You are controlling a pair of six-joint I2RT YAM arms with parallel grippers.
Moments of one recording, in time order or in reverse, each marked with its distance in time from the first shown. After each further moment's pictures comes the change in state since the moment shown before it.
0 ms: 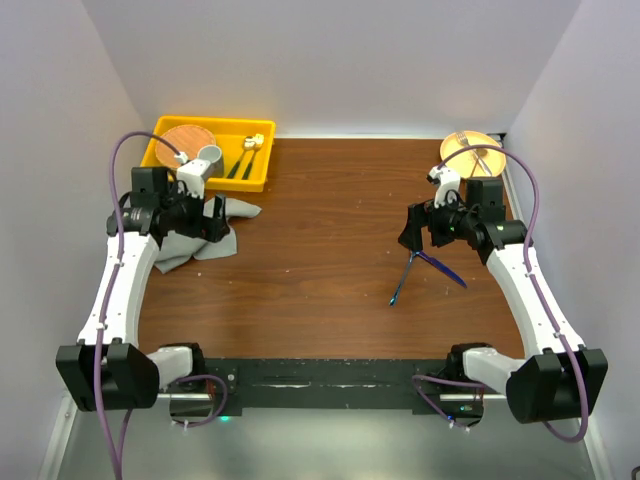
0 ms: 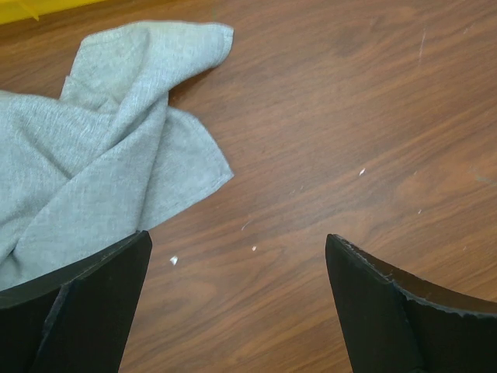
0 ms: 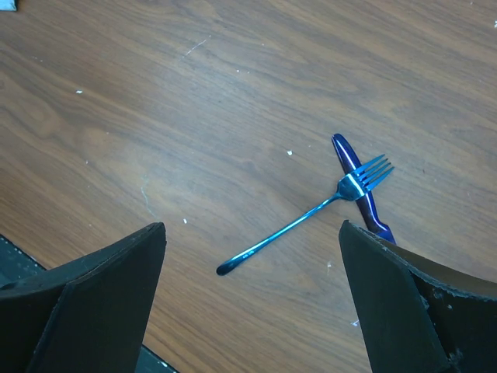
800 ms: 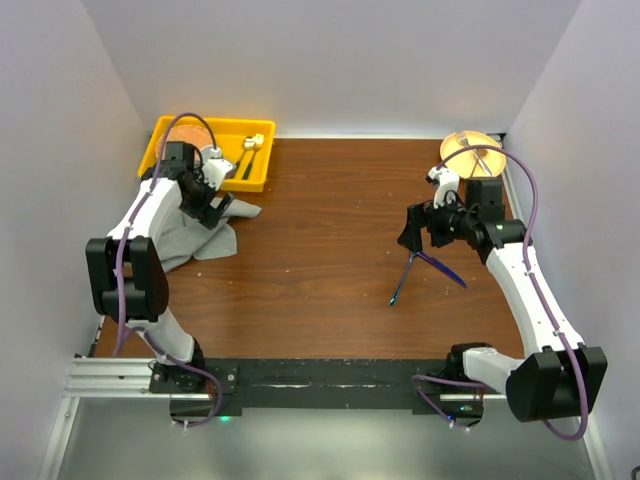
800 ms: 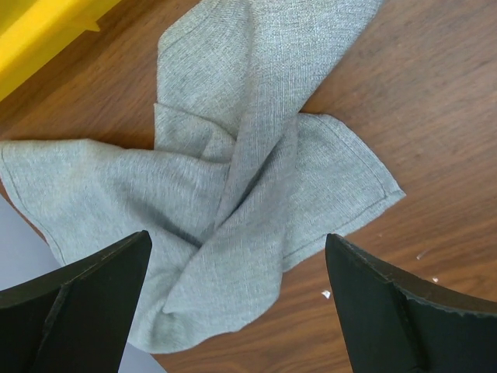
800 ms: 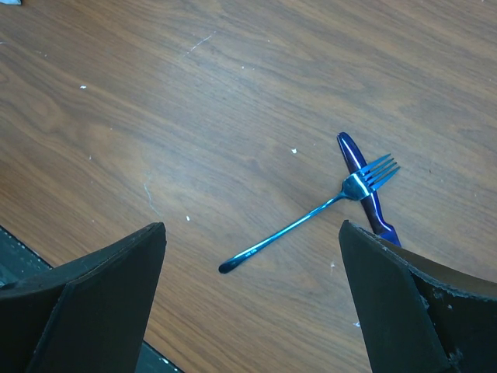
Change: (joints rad) left arm -0.023 0.507 0.227 0.032 -0.284 0.401; right arm -0.001 0.007 0.000 -0.006 -0.016 -0.008
